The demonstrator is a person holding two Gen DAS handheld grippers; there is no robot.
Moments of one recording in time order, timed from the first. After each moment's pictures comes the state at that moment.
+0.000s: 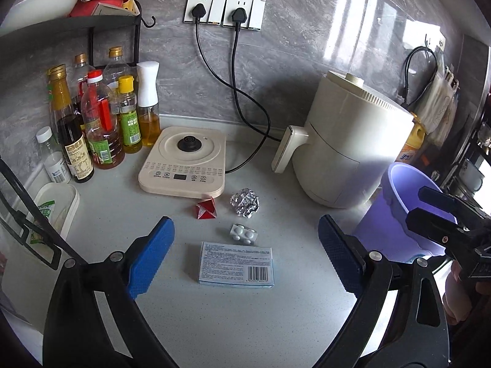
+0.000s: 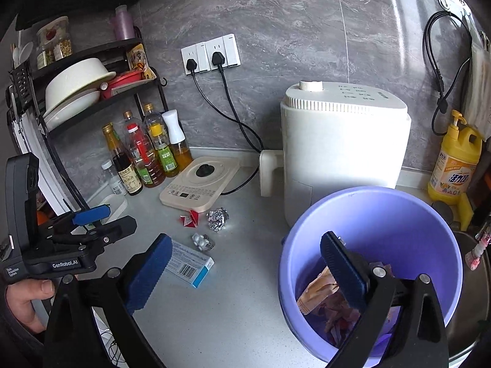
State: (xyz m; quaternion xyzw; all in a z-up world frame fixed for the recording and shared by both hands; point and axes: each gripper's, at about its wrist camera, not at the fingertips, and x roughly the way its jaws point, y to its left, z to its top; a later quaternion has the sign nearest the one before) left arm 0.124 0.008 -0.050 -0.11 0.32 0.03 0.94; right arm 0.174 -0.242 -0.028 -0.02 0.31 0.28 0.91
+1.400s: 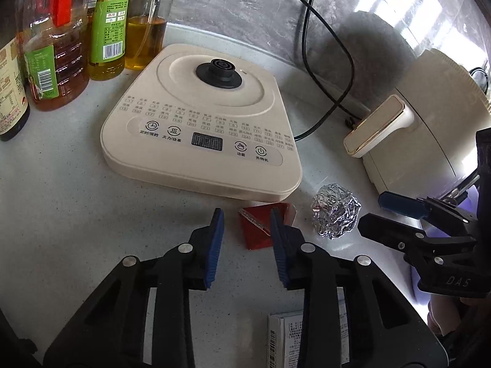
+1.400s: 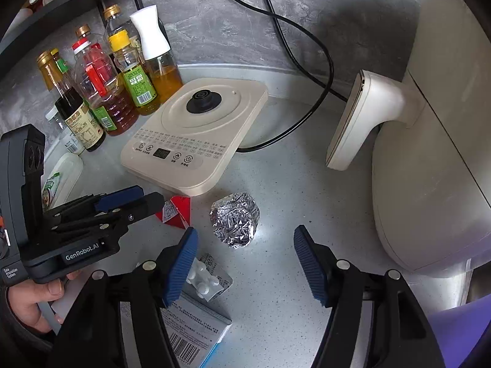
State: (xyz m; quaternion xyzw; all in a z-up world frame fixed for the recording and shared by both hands) left arm 0.270 0.106 -0.196 -0.21 0.42 -0.02 0.88; right arm 0.318 -0.071 -0.157 -0.10 0.47 0.27 0.84
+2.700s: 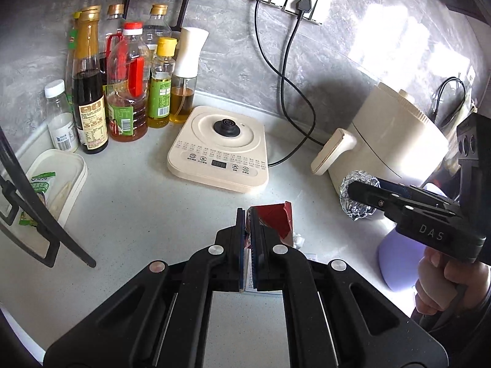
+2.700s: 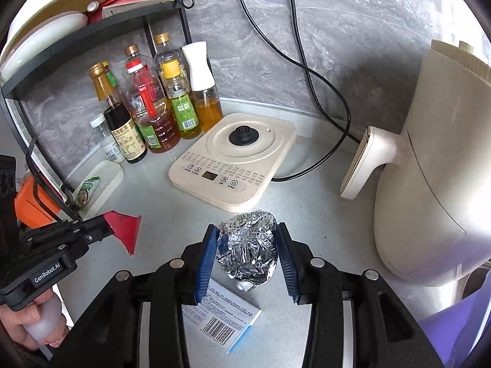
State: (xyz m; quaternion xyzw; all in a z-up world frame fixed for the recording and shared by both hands) left arm 0.135 0.081 -0.088 -0.18 0.33 0.05 0.92; right arm 0.260 -0.085 -0.101 -0.08 0.39 0.32 0.86
